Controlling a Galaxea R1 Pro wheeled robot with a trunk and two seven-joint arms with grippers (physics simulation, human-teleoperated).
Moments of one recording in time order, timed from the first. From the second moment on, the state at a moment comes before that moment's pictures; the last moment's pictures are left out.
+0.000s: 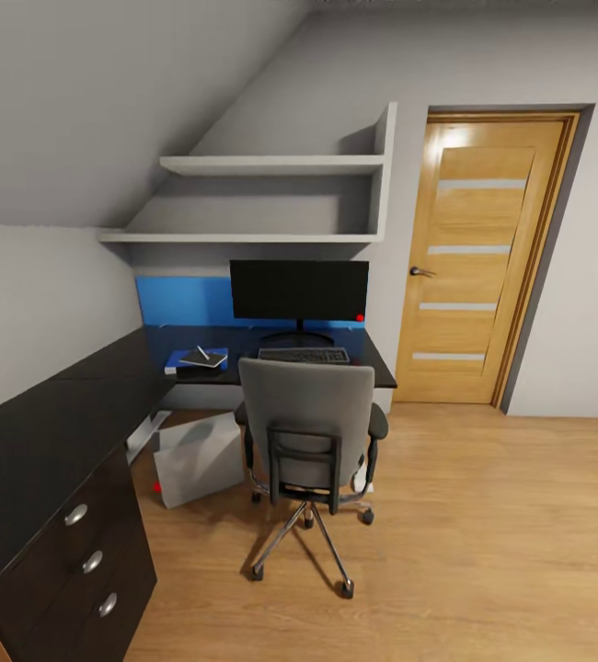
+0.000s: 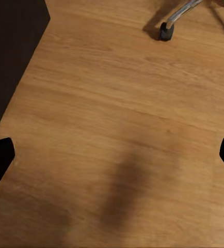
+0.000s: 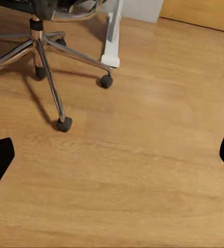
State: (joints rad) left arm -0.26 -0.09 -1.16 -0.02 1.29 -0.52 0.20; right arm -0.23 -0.03 0.49 0.02 -0.26 -0.91 -0.21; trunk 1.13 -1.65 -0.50
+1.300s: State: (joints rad) left arm -0.18 -0.05 -1.16 -0.03 1.29 -0.66 0.20; right arm -0.17 -0.03 0.49 0.02 -0.26 -1.00 -0.22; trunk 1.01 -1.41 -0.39
